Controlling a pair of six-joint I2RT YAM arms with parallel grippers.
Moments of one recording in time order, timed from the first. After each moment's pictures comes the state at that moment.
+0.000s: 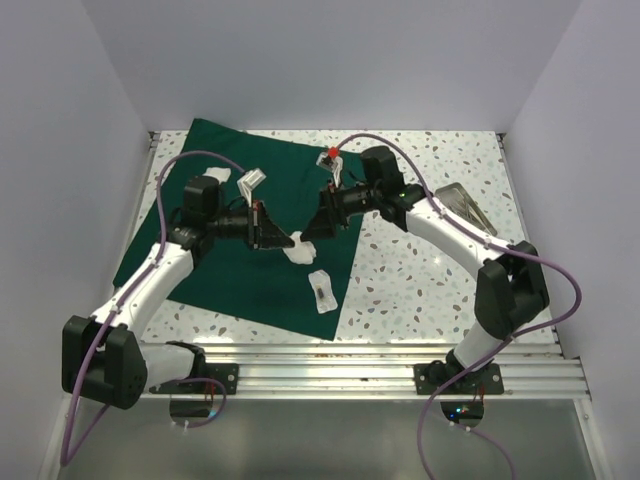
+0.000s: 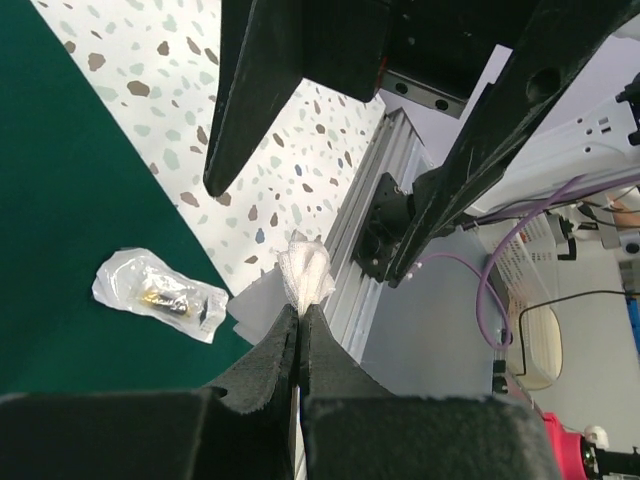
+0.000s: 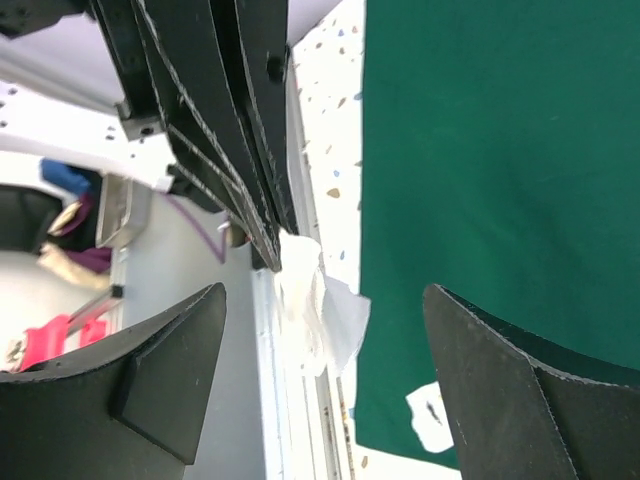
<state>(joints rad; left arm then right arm) -0.25 1.23 0.88 -0.19 1.03 -0.41 0.55 1.66 1.33 -0.21 -0.99 0.27</state>
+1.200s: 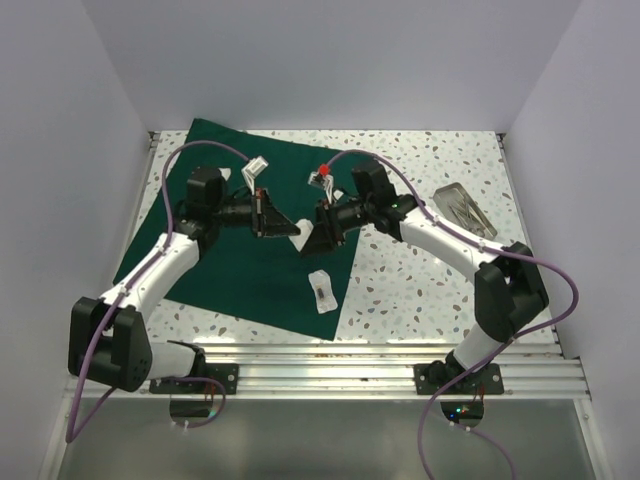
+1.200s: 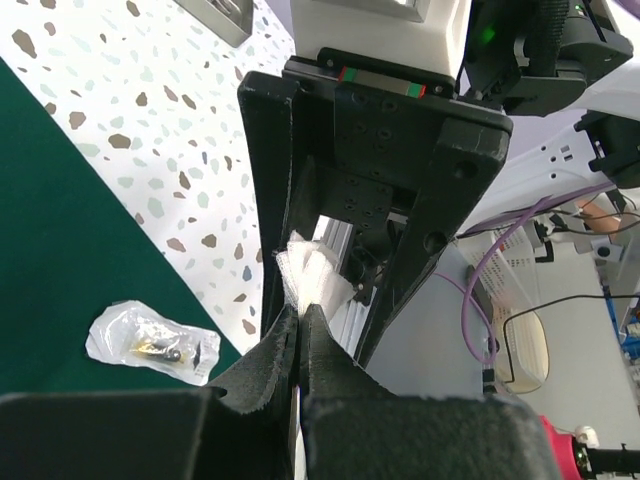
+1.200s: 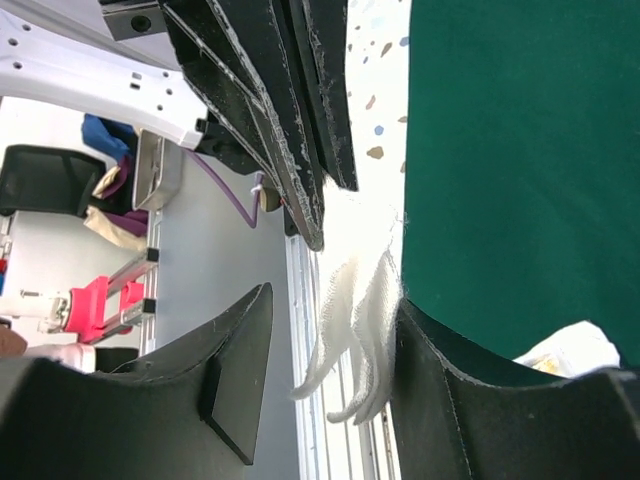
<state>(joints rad) -0.25 1.31 0.92 -0.01 1.10 -0.51 0.61 1.65 1.25 -0.21 -1.05 0.29</state>
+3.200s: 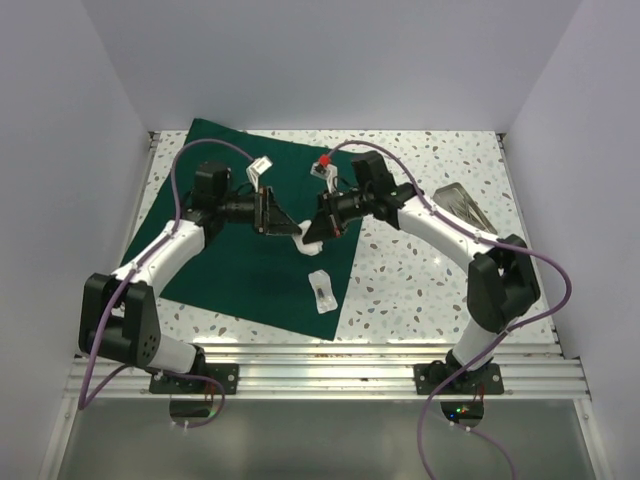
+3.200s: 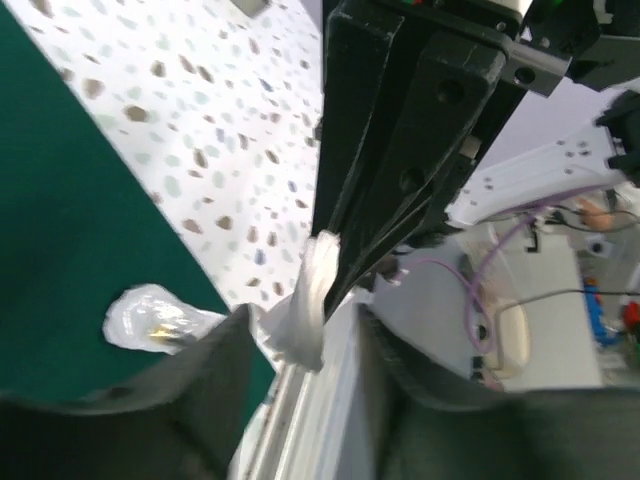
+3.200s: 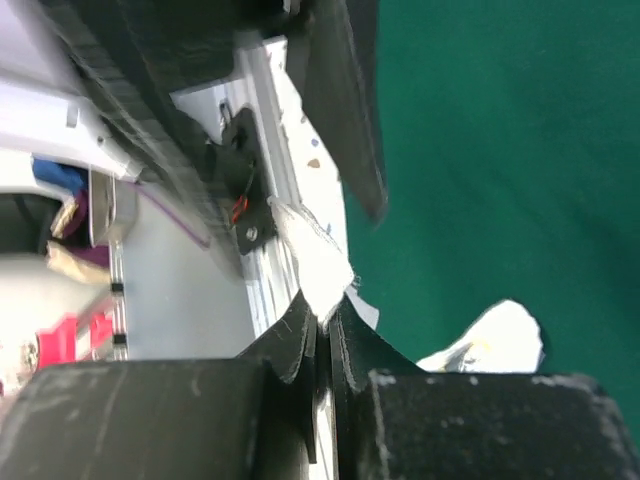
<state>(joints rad) -0.23 1.44 0.97 -0.07 1.15 -0.45 0.58 1.72 1.37 -0.36 -0.93 0.23</state>
